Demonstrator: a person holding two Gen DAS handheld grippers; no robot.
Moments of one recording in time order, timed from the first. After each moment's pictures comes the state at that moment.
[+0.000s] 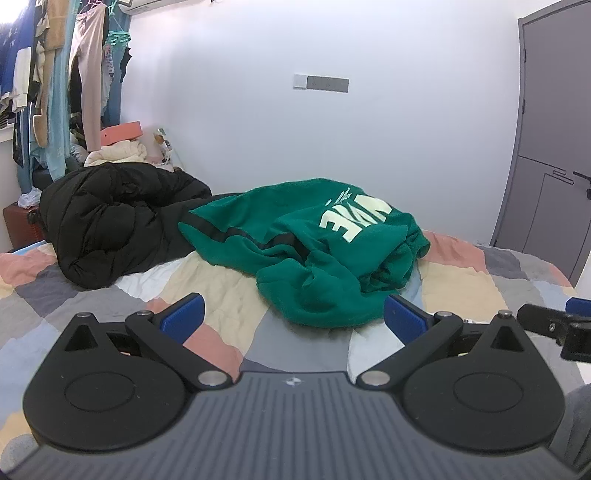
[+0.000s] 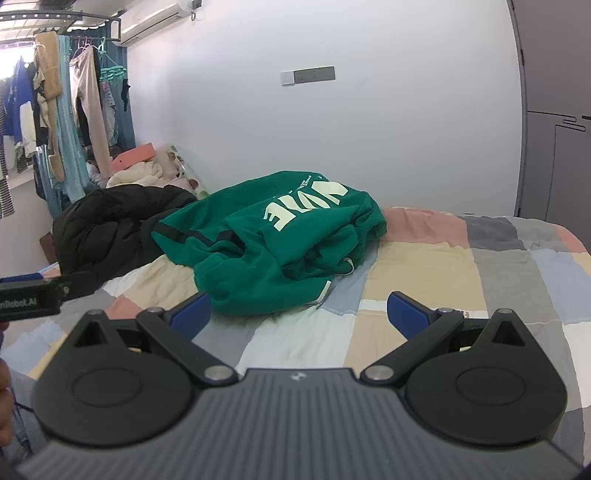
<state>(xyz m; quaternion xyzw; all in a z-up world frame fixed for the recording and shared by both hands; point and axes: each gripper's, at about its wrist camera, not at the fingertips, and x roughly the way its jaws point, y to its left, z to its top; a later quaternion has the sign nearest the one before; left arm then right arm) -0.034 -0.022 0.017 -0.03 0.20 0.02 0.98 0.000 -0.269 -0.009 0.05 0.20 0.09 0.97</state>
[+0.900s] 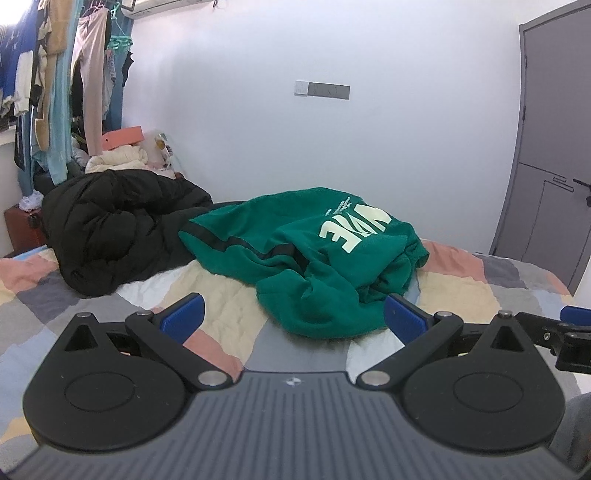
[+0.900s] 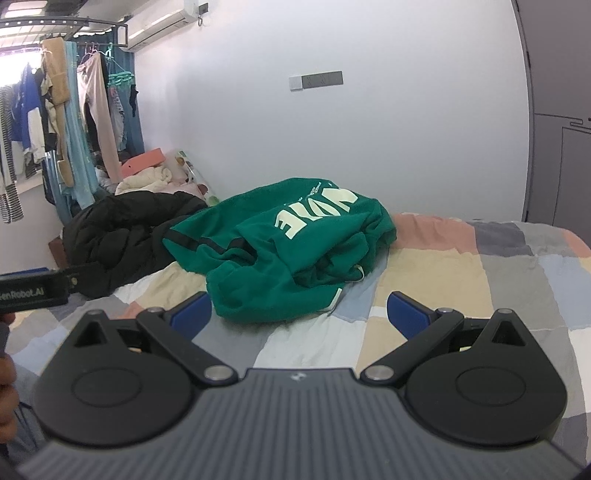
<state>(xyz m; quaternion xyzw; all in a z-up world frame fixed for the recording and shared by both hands) -0.037 -0.021 0.027 -0.04 0.19 0.02 0.98 -0.003 -0.267 0.002 0.06 0.20 0.10 0.97</state>
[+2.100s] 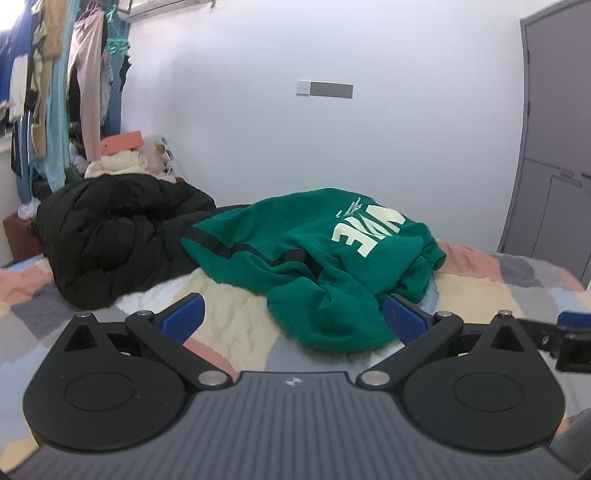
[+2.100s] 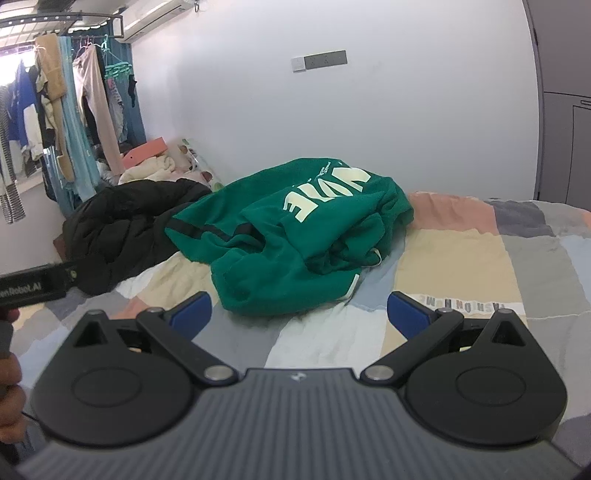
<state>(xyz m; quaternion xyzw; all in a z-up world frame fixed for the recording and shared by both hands) 0.015 -0.001 0.009 -0.02 0.19 0.02 0.98 0.038 -0.251 -0.020 0.08 0.23 0.11 0.96</state>
